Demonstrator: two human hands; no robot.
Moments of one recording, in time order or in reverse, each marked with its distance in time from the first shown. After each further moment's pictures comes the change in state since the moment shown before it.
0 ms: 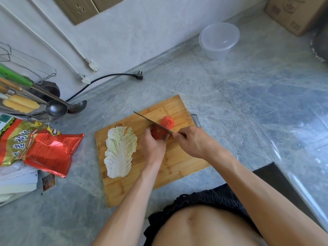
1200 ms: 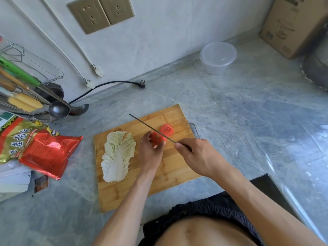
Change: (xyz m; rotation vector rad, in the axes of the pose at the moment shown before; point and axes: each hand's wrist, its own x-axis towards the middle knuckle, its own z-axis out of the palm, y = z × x) left_hand -0.003 -0.011 -0.007 0.005 -0.024 0.118; right_hand -0.041 -0.002 -0.008 0.016 0.077 -0.169
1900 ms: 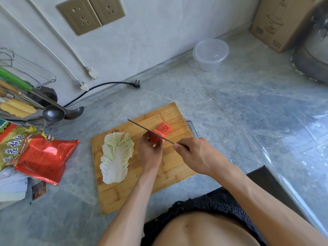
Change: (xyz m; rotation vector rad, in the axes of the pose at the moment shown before) left_hand -0.001 0.000 0.006 -0.030 0.062 -0.010; right_hand -0.008 -0.010 0.001 -0.043 -0.025 0.104
